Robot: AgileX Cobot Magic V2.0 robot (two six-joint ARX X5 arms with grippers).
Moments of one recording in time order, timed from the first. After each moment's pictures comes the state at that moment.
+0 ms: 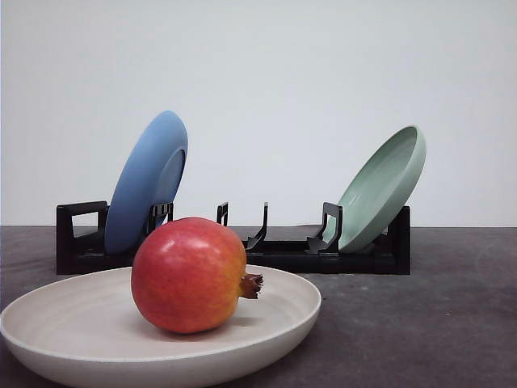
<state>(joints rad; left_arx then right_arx) 0.01 0.00 0.02 -0.18 0.04 0.03 0.13 0.40 0.26 -0.15 -0.04 0.05</state>
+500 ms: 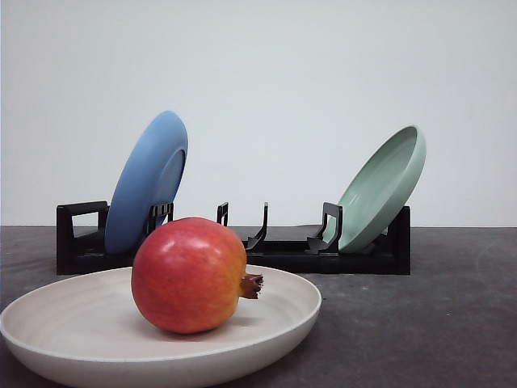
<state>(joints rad) 0.01 0.00 0.02 -0.18 0.04 0.03 0.03 0.00 0.01 -0.15 0.05 0.05</state>
